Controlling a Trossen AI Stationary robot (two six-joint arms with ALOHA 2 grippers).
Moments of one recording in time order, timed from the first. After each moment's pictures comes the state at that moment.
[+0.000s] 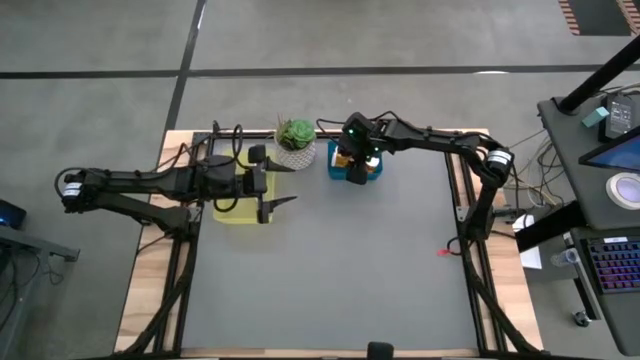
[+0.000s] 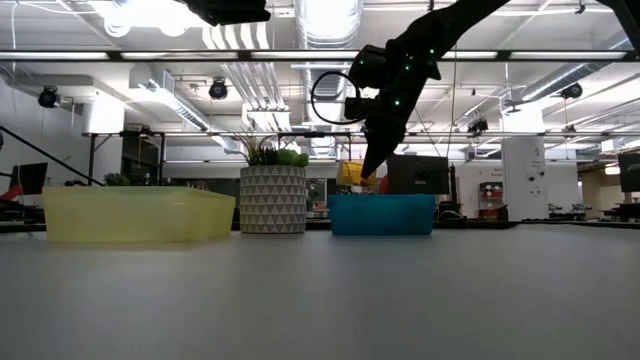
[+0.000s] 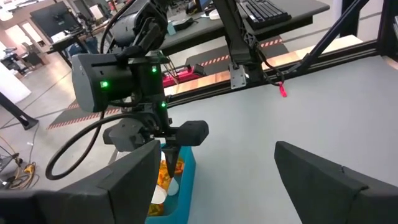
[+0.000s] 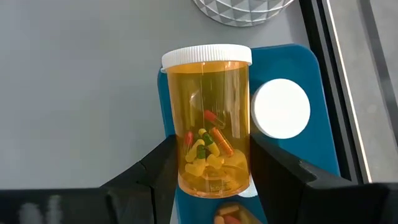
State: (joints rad) left arm 0.04 0.99 0.90 -0.11 -0.15 0.32; right arm -0.50 1.83 1.41 -0.64 -0.09 -0.36
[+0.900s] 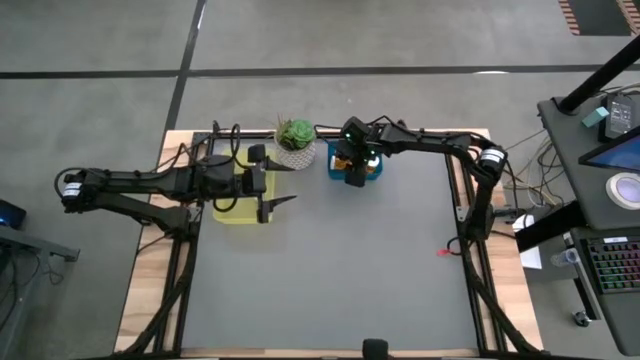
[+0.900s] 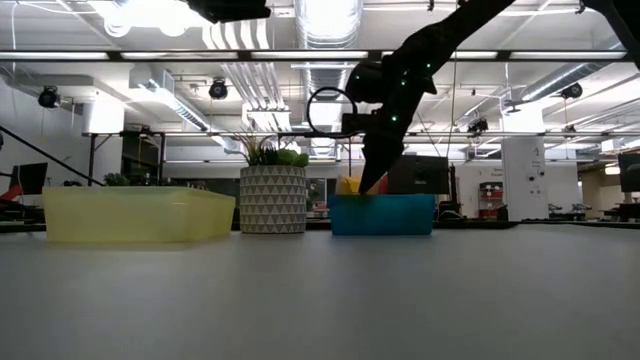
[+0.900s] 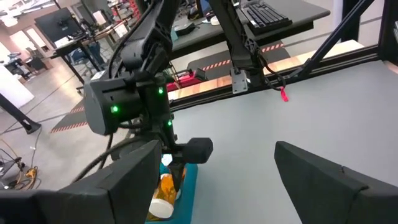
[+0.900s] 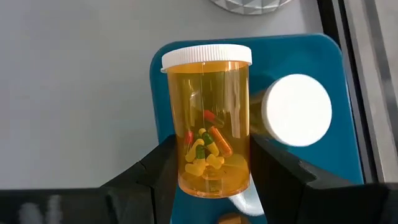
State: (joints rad) left arm 0.04 0.99 0.89 -0.09 -0.15 0.33; right arm -0.50 1.88 1.38 -0.58 -0.08 -0.39
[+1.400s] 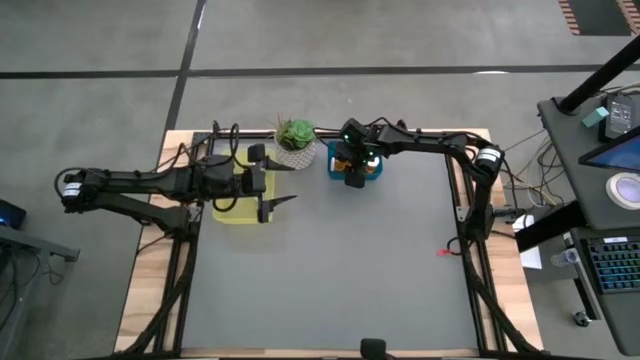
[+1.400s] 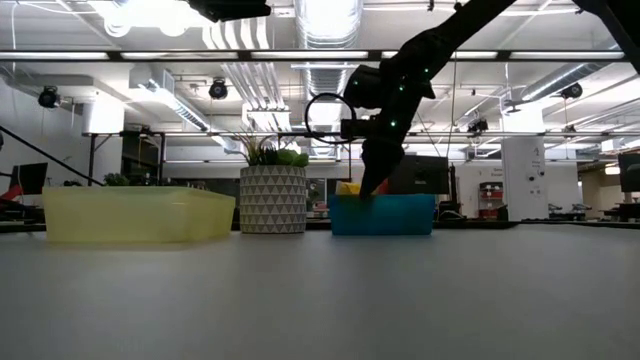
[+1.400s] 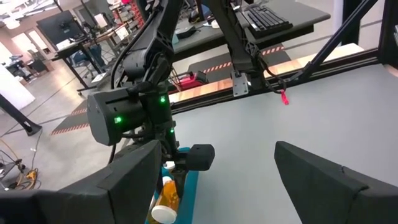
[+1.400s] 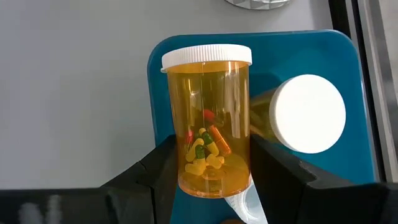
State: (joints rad) left arm 0.04 0.99 0.89 -0.08 -0.15 0.33; right arm -0.50 1.90 1.38 -0.57 -0.08 -0.42
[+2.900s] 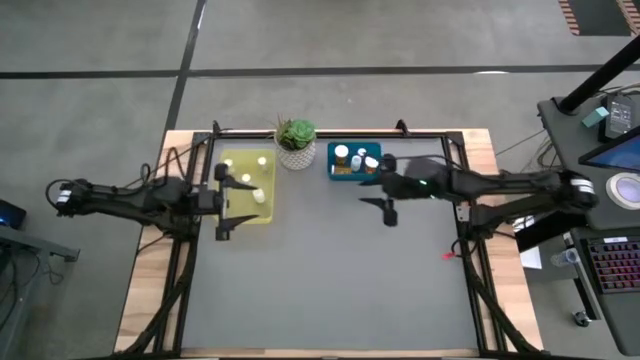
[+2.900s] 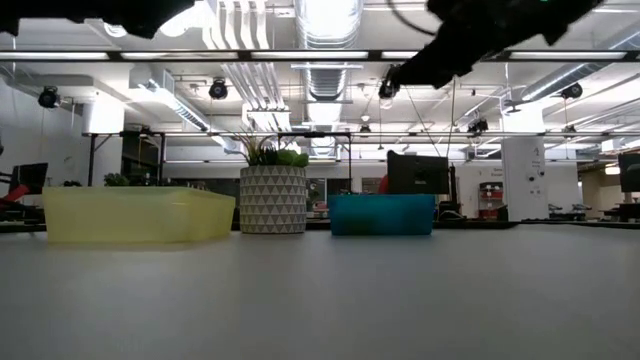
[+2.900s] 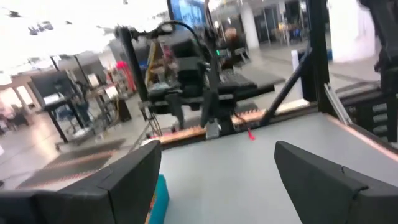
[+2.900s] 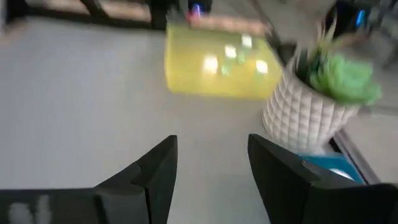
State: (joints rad) left arm -0.11 0.48 0.45 0.09 -0.14 0.28; right arm -0.17 1.13 0.72 0.01 -0.08 -0.20
